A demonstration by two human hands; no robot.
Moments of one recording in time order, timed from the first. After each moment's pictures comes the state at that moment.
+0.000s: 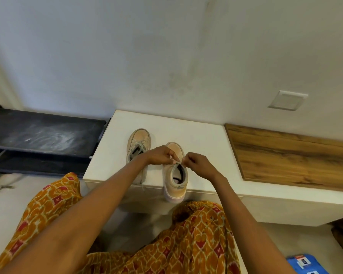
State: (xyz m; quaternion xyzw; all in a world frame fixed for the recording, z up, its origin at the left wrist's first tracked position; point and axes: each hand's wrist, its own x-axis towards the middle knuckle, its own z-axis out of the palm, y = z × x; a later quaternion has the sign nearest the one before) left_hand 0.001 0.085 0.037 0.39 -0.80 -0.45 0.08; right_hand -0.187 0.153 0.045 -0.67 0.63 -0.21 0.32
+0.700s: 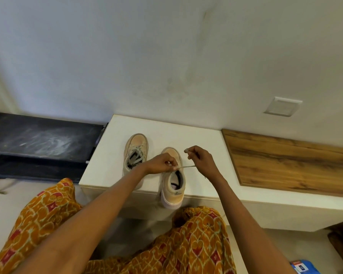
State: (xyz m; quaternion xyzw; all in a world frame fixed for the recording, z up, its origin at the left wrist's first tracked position) left_hand -0.006 0.095 0.028 0.37 -0.81 -0.44 0.12; right_hand -0.192 0.146 0.060 -0.63 0.63 -0.36 0.29
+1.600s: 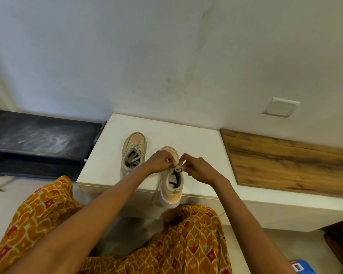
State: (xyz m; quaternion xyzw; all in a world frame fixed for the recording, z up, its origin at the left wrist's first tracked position) left_hand -0.022 0.097 0.027 0.45 -0.81 -0.35 0.17; right_hand -0.199 0.159 0.063 -0.79 0.56 -0.10 0.24
